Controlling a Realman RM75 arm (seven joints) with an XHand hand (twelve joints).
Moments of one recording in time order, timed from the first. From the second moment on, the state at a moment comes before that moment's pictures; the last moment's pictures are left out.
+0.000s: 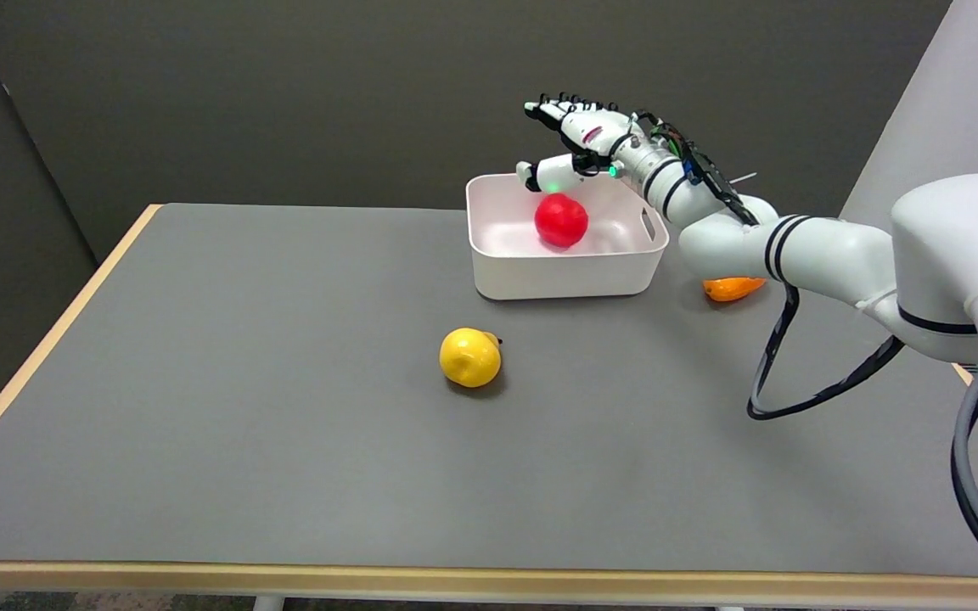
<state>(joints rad) 1.22 -1.07 -0.25 -0.45 -1.58 0.45 0.34</state>
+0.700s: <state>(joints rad) 1.19 -0.88 -0.22 -0.76 -1.52 0.62 0.33</state>
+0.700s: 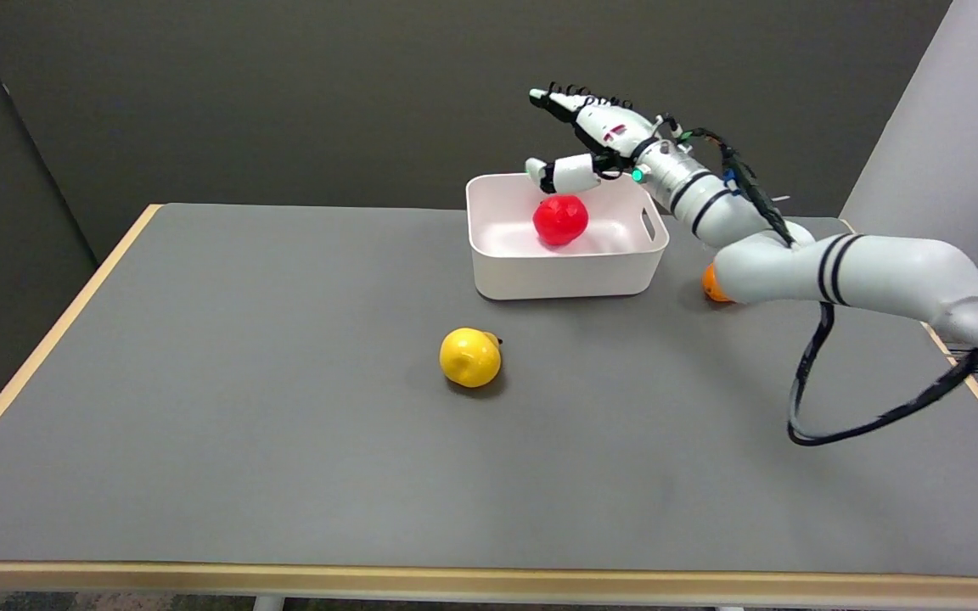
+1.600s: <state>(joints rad) 1.16 -0.65 -0.21 -1.10 -1.55 0.89 0.43</state>
